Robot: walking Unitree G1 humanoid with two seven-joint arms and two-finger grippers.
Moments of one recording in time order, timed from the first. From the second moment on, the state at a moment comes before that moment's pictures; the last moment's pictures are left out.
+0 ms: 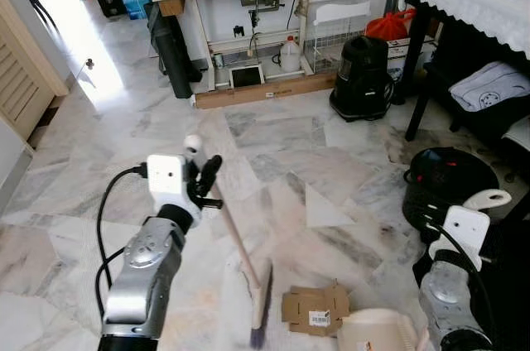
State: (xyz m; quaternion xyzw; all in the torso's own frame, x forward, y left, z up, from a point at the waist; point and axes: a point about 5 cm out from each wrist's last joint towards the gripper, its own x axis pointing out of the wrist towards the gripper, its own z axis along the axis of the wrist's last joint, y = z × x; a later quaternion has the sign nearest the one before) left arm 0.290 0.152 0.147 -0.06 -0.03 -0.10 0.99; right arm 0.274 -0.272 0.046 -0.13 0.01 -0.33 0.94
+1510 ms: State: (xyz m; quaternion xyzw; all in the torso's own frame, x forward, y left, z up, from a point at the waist) left arm 0.300 0.145 0.136 -0.07 -0.05 -0.10 0.99; right arm 0.281 -0.282 0.051 -0.15 0.03 -0.32 0.94
